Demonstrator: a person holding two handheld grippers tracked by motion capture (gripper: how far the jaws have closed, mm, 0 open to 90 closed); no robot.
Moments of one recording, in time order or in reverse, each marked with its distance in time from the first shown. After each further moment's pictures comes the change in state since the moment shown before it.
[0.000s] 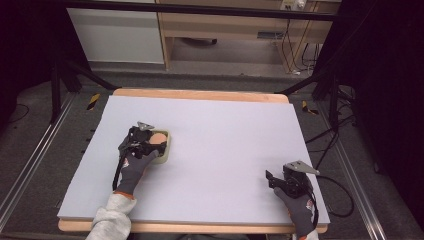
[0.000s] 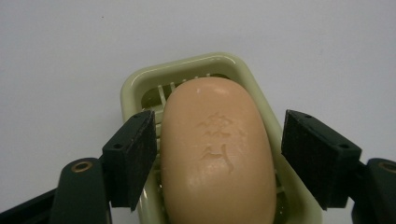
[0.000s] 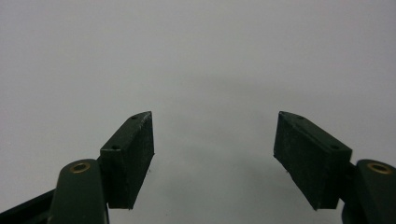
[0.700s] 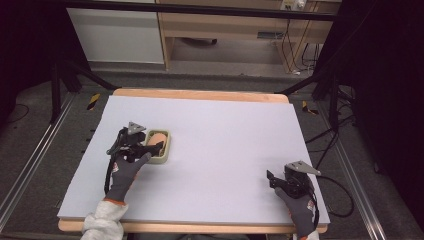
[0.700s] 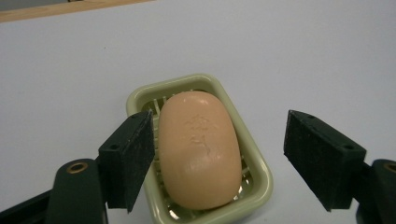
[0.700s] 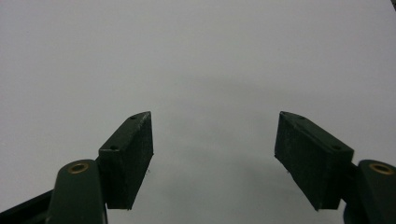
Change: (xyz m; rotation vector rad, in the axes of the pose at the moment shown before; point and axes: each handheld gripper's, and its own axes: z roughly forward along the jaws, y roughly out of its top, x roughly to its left) left arm 0.003 -0.006 -0.042 -0.105 -0.067 0.017; right arm -0.002 0.000 -0.002 -0.004 -0.014 0.003
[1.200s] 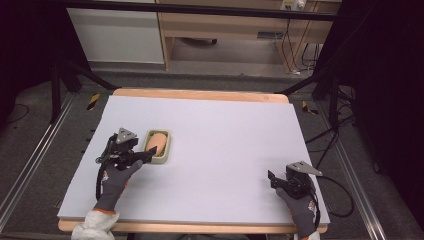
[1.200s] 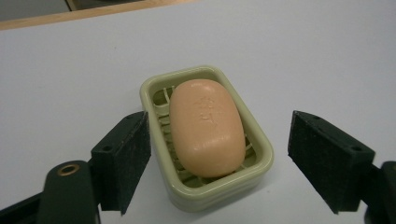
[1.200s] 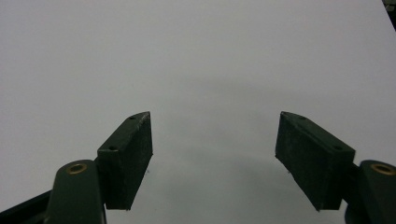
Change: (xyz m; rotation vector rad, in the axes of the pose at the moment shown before) left arm 0.005 -0.018 -0.021 -0.057 -0.006 0.011; right arm -0.002 -0.001 -0.002 -0.003 -0.012 -0.001
